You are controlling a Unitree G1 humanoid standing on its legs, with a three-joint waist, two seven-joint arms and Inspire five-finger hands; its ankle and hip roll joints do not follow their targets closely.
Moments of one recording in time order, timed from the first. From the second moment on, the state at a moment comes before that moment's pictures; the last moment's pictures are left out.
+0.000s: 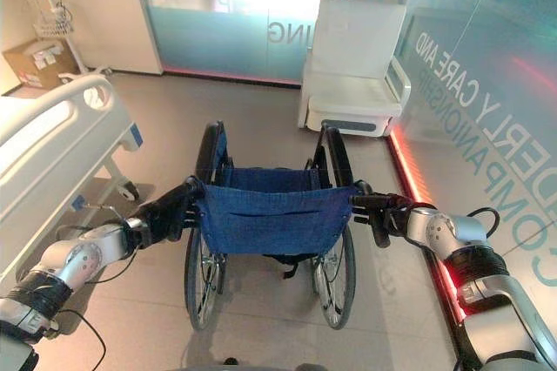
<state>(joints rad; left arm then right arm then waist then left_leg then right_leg) -0.36 0.76 -0.37 0.31 -1.02 0.45 0.05 -0.54 -0.80 0.32 0.53 1.07 0.69 -0.20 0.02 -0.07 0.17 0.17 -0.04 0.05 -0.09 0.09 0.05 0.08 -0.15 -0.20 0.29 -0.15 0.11</state>
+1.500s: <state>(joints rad) -0.26 0.64 -0.20 0.27 -1.05 0.36 0.19 -0.55 -0.70 0.32 0.54 1.03 0.60 -0.20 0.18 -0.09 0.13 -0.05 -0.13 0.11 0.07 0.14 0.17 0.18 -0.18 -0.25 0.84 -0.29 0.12</state>
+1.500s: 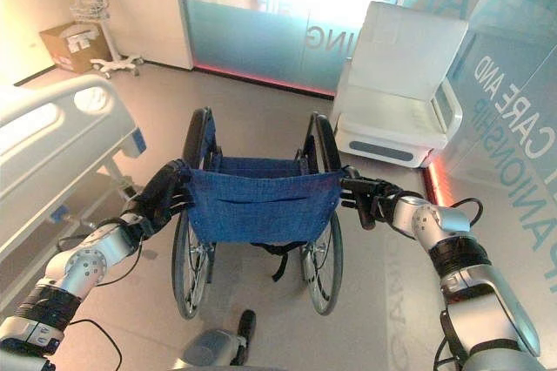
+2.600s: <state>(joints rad) -0.27 0.48 -0.19 0.31 -0.96 0.30 0.19 -0.60 -0.76 0.29 0.61 0.90 0.53 -0.08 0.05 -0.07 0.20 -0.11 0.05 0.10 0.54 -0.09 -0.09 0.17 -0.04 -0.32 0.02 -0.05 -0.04</state>
